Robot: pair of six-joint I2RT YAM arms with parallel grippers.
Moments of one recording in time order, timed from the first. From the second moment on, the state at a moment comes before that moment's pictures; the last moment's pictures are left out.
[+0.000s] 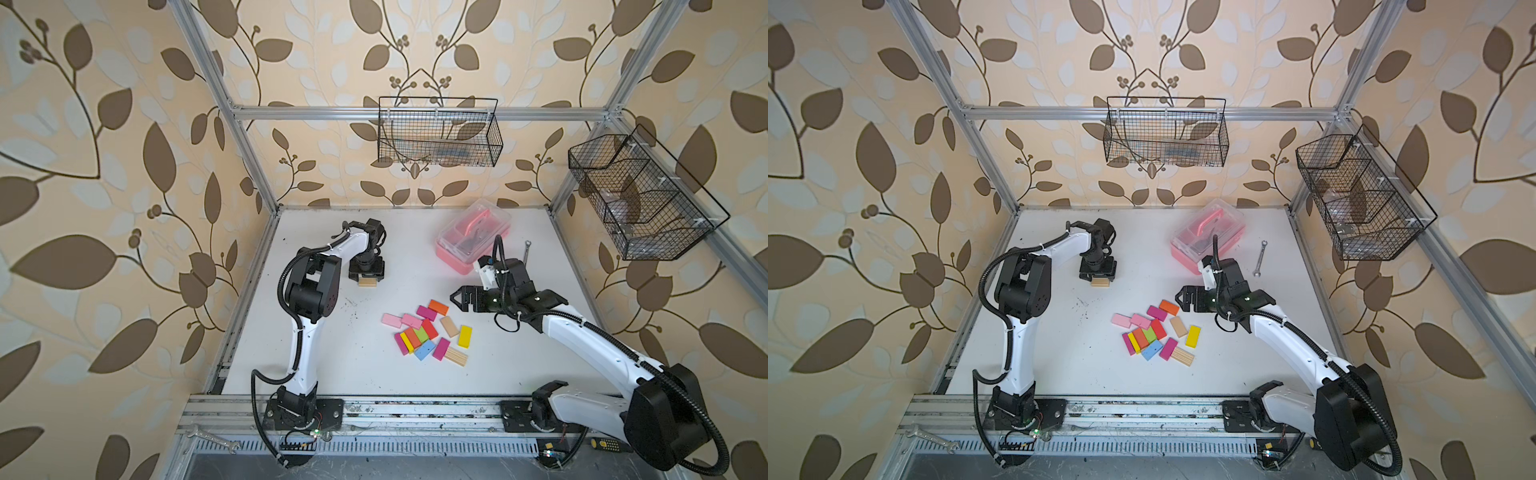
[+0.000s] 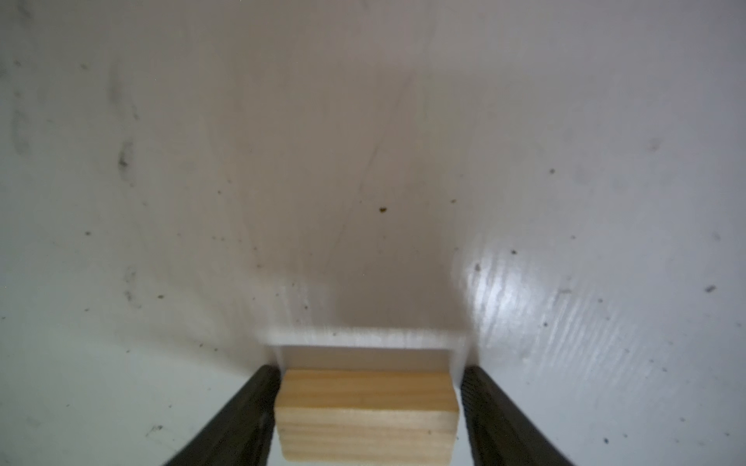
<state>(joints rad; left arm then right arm) -0.32 2.19 1.71 -1.02 0.00 -0.35 0.38 1.19 0.75 -0.42 -0.26 0.42</state>
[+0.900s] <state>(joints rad) -0.21 2.22 1.75 -1.06 -0.02 -0.28 0.42 1.21 0.77 -0.41 -0.24 0.44</state>
